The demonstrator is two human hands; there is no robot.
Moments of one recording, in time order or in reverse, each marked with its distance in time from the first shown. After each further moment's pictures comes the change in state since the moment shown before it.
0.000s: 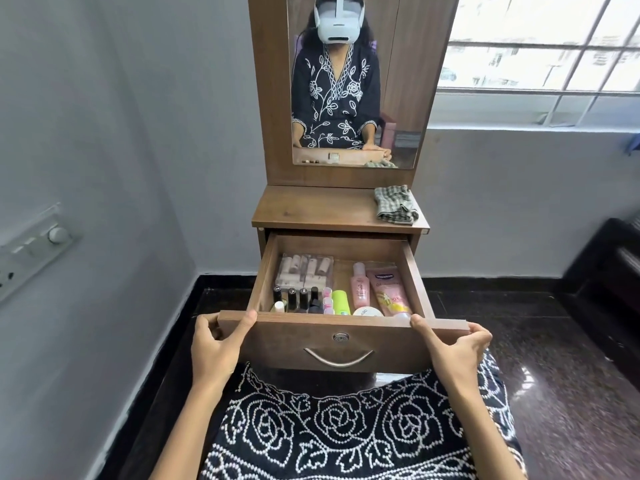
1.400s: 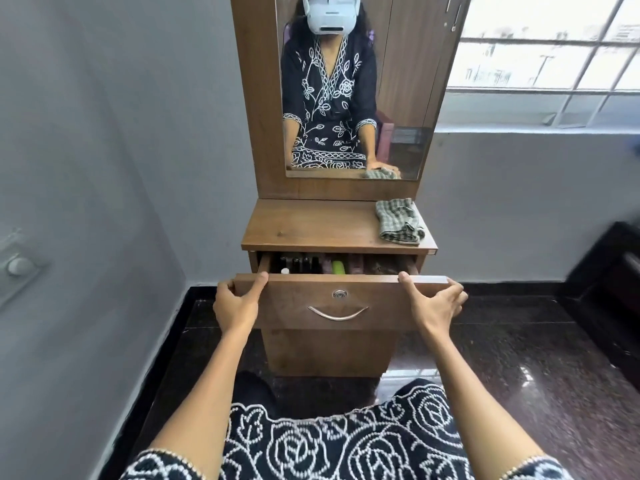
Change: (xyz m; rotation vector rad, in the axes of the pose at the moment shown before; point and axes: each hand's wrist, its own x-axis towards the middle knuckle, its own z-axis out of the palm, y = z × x) left_hand 0.117 0.036 0.087 0.078 0.113 -0.102; right_hand 0.114 -0.042 0.084 -0.026 0.123 0.010
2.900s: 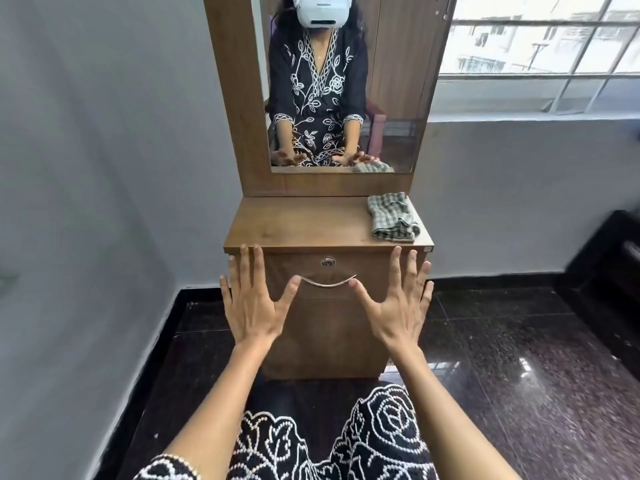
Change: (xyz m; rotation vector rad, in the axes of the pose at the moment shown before) left_hand -0.023 0.009 0.035 0.724 -0.066 0.666; right_hand -0.029 -0.004 0.029 -0.543 -0.170 -0.459
